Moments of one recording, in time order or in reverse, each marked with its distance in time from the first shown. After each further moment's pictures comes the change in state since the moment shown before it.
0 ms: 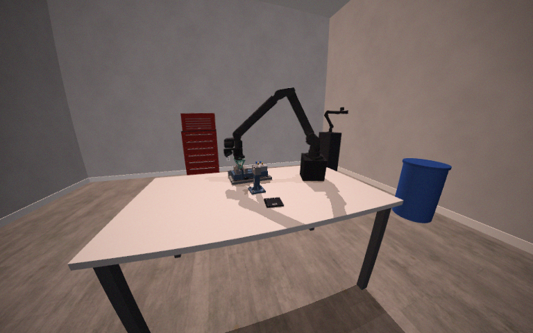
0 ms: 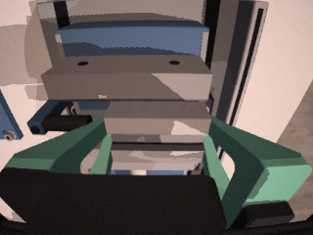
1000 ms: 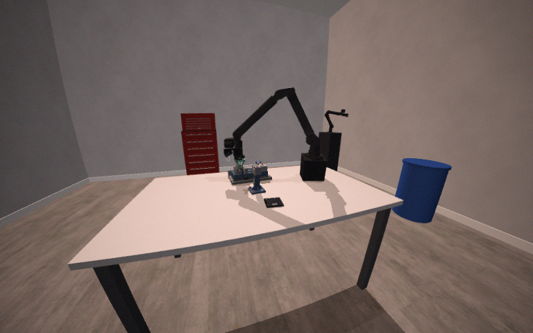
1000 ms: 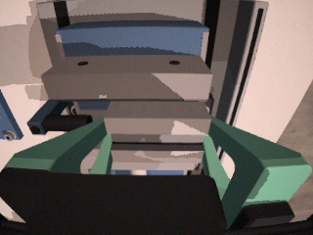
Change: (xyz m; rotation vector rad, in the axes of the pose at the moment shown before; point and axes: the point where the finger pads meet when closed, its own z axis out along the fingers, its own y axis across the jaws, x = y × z) arm 0.000 0.000 0.000 0.000 0.000 0.000
